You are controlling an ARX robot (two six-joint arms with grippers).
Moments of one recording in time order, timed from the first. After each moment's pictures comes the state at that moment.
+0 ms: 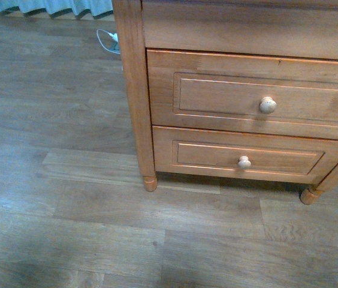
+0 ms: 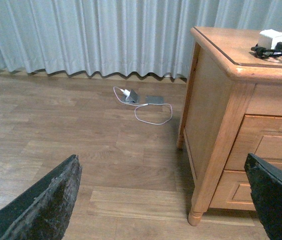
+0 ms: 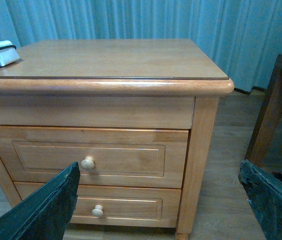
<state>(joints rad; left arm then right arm) 0.00 0.00 0.02 0.00 0.00 0.00 0.00 0.00 0.01 0.00 0.00 0.00</state>
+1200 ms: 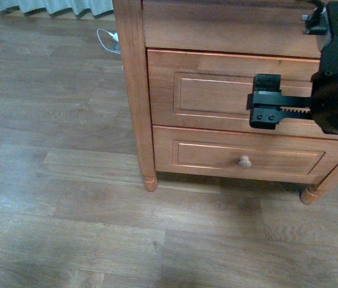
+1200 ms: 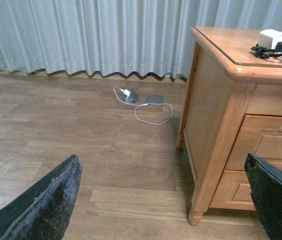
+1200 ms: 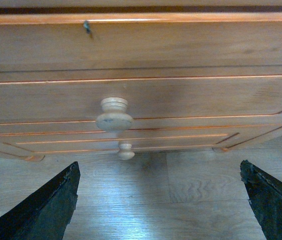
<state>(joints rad) 0.00 0.00 0.02 0.00 0.00 0.00 0.37 1.83 0.80 0.27 0.36 0.31</state>
